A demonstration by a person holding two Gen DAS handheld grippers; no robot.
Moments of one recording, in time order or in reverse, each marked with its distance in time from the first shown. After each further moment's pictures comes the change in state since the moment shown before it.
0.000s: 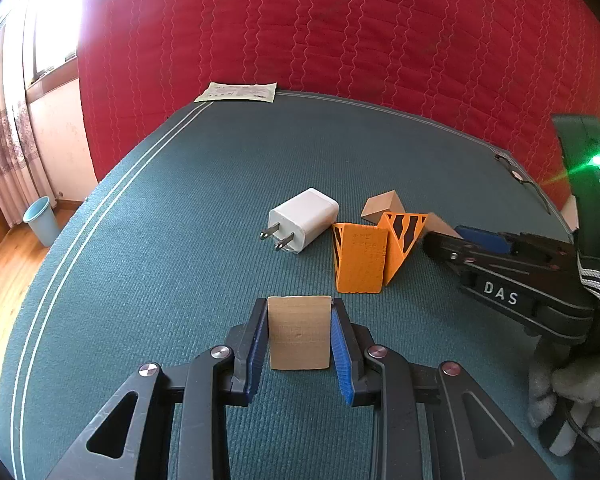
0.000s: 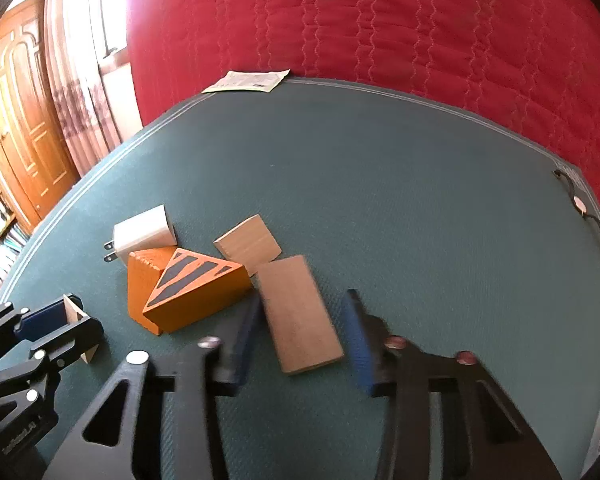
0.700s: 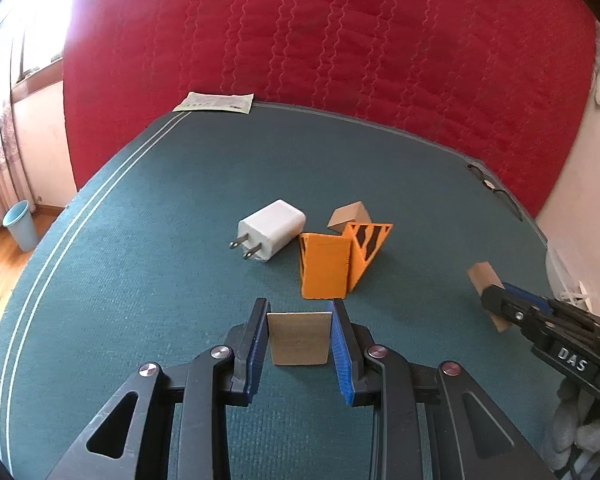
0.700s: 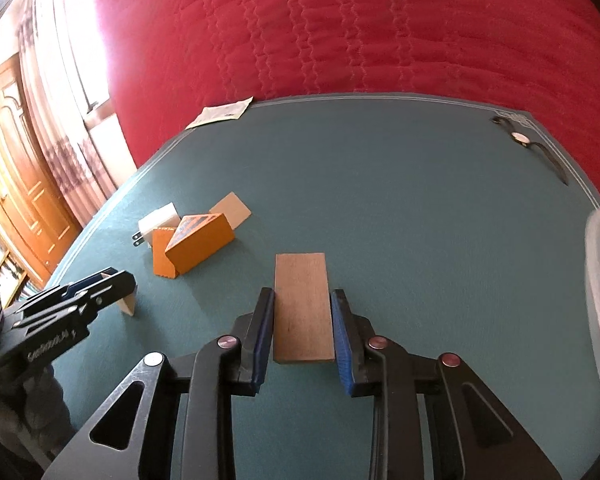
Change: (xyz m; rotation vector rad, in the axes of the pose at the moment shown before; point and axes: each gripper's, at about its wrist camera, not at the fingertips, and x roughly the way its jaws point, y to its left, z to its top) left arm -0.011 -0.004 0.000 0.006 -0.038 -0.099; right arm -0.076 -0.037 -0.061 0.194 -0.084 0.020
